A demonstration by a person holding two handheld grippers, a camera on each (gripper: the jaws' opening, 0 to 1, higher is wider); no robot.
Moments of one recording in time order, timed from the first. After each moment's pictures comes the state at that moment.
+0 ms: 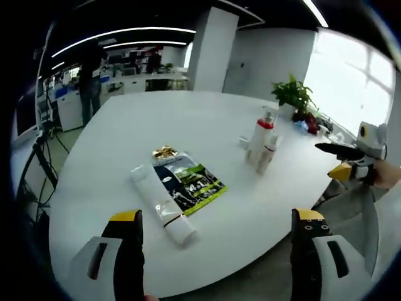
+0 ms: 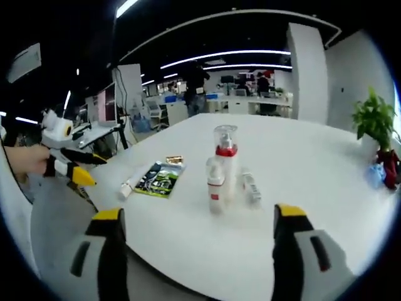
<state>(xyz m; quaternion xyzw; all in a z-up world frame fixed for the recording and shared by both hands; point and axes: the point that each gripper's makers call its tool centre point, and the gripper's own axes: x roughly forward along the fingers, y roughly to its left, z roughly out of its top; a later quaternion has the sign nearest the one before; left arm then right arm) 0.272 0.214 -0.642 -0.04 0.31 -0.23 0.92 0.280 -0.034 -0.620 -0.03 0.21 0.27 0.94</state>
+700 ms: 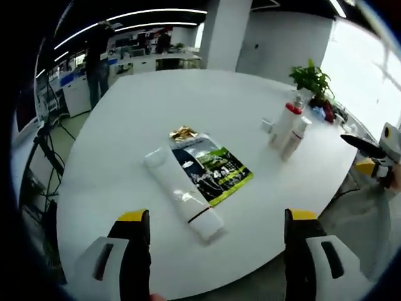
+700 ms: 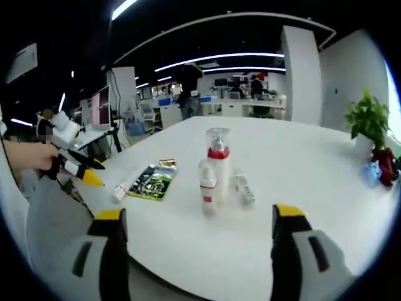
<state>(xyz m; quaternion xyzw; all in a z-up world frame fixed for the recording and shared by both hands) 0.293 0.242 -0.680 -0.01 0.41 -0.18 0.89 0.287 -0.043 -0.620 -0.03 0.21 0.25 0.95</state>
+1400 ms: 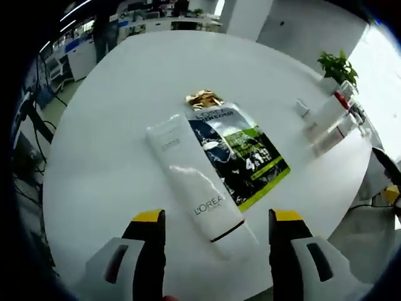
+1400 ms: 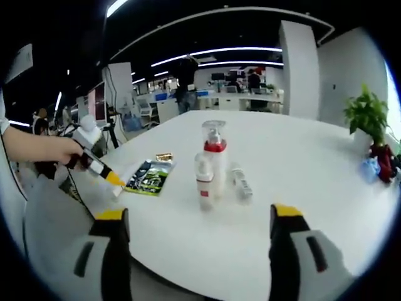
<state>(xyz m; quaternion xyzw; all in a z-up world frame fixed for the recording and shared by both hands) 0.338 0.249 -0.732 -0.05 0.50 -0.14 0.85 0.288 -0.047 -0.628 -0.03 0.23 0.23 0.95</state>
